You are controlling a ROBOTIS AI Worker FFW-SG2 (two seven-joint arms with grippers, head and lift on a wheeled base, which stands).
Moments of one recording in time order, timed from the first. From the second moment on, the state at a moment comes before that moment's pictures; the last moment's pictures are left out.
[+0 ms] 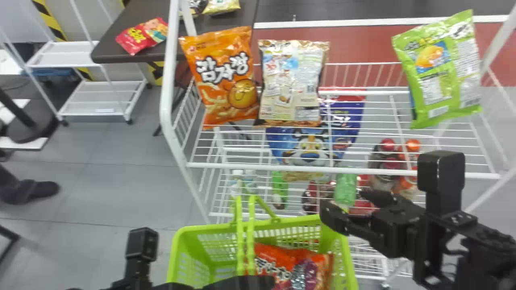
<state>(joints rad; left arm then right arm) 0.43 0.02 0.31 -2.02 0.38 1.54 -1.52 0.41 -0.20 0.11 -2.31 -0.35 0.89 0.15</state>
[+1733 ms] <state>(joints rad) 0.43 0.01 0.32 -1.99 0.38 1.54 -1.53 0.58 -0.23 0.13 -1.94 -0.23 -0.15 0.13</state>
